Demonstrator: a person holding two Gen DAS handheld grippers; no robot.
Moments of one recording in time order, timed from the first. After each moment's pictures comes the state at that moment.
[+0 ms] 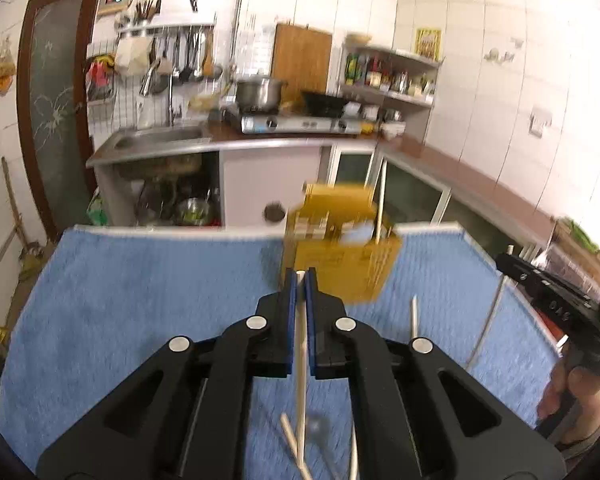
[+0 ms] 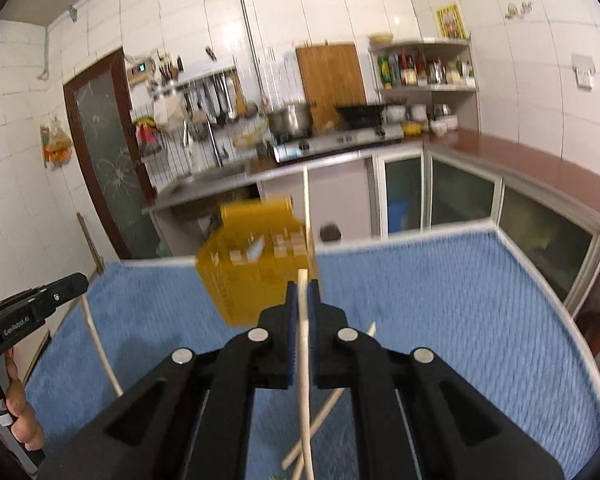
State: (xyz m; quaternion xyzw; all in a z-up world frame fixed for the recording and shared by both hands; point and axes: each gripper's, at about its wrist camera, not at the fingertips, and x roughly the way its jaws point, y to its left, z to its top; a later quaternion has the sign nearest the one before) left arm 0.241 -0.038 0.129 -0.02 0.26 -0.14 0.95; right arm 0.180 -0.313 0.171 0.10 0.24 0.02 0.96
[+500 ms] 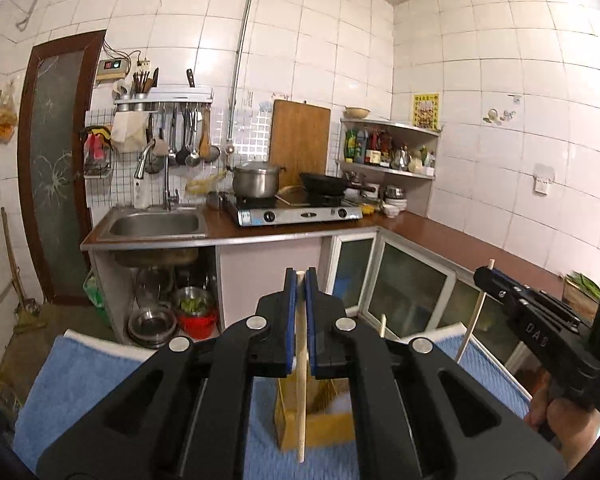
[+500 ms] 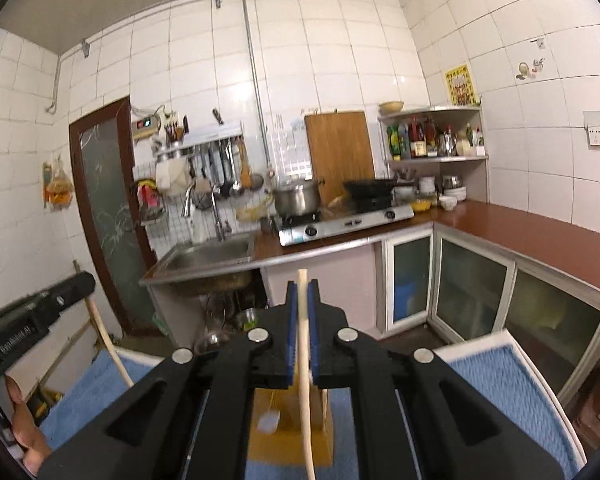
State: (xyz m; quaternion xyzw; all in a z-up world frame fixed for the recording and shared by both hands) left arm 0.338 -0.078 0.231 -0.03 0.14 -0.13 0.98; right arm 0.287 -0.304 0.271 0.09 0.13 0.01 0.99
